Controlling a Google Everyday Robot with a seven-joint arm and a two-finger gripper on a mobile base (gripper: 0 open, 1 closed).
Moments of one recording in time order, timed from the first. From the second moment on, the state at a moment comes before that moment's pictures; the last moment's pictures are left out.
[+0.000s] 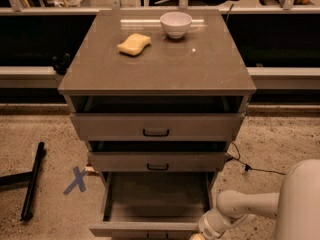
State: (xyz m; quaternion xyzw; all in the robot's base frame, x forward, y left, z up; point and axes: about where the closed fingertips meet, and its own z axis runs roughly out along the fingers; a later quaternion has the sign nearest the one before) arm 0.366 -0.127 0.266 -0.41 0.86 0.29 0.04
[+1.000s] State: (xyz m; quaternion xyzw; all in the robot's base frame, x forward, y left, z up) arm 0.348 -0.145 0.235 -0.39 0.88 0.26 0.03
